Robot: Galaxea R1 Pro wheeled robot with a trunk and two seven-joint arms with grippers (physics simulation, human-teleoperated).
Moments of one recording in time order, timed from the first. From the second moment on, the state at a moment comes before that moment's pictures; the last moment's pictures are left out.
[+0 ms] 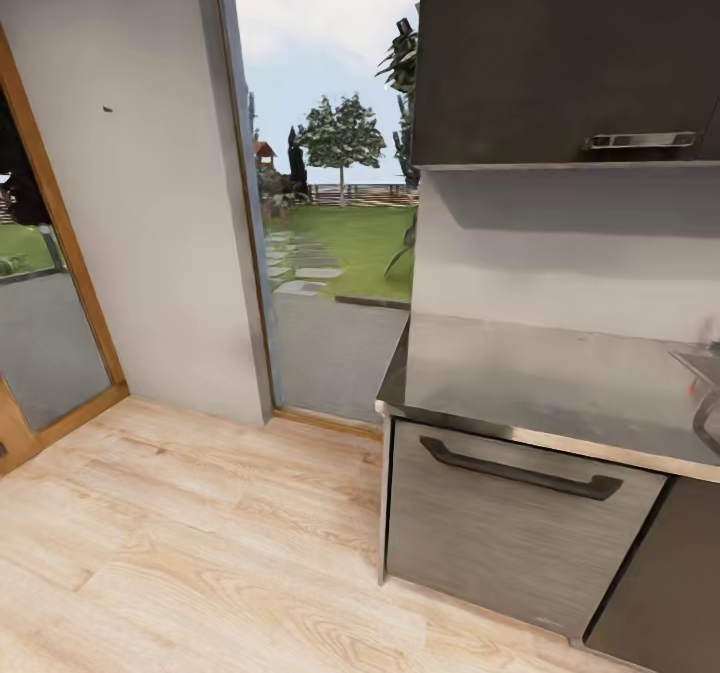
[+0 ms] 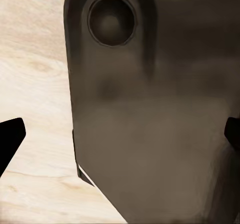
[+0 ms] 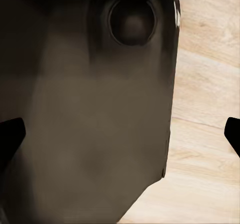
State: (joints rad) left arm 0.00 0.00 0.00 0.00 0.00 0.00 0.00; right arm 0.00 0.00 0.00 0.00 0.00 0.00 0.00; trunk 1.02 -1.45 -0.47
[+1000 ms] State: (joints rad) left arm 0.00 -0.01 0.01 -0.04 0.00 -0.05 0.00; right arm 0.01 0.01 0.00 0.00 -0.01 -0.03 0.00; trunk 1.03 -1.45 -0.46
